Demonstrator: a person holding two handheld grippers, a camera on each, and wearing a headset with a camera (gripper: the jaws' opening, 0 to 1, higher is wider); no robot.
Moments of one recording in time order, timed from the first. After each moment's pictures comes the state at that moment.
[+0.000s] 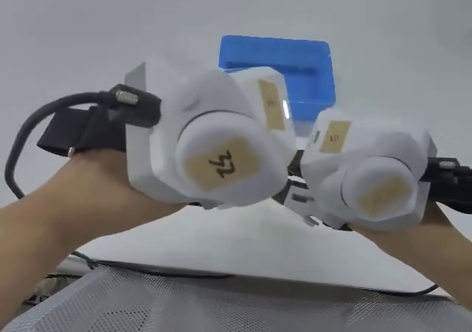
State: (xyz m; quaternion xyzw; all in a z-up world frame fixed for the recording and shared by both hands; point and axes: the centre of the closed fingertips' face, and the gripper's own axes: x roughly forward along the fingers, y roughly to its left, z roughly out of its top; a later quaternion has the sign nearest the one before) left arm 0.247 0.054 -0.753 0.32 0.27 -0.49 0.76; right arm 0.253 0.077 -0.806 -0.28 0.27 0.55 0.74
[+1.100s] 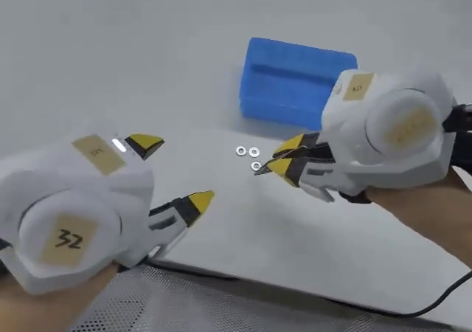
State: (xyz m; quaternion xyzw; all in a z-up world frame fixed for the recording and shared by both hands) left arm 0.230 0.167 -0.774 0.13 0.30 -0.21 0.92; right arm 0.262 0.082 -0.807 -0.31 0.33 0.57 0.69
